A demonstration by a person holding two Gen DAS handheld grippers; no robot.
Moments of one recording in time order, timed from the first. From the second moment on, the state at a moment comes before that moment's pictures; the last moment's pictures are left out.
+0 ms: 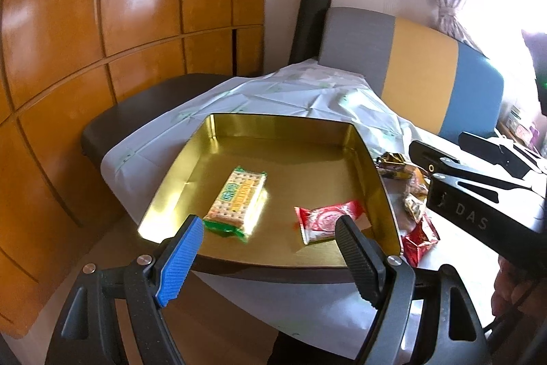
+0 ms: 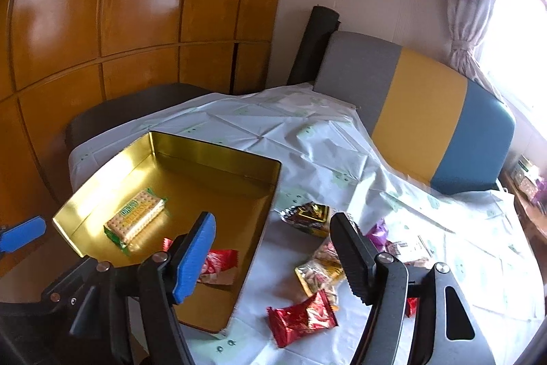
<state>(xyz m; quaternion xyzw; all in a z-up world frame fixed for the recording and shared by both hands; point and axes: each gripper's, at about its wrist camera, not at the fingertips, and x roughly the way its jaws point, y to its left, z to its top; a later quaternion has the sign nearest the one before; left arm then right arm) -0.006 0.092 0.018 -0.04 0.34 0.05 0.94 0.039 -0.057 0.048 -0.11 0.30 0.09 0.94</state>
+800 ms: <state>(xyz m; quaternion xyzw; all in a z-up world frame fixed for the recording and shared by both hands) 0.056 -0.027 0.027 0.06 0.40 -0.16 0.90 0.074 -0.313 -0.007 -0.10 0.47 -0.04 0.88</state>
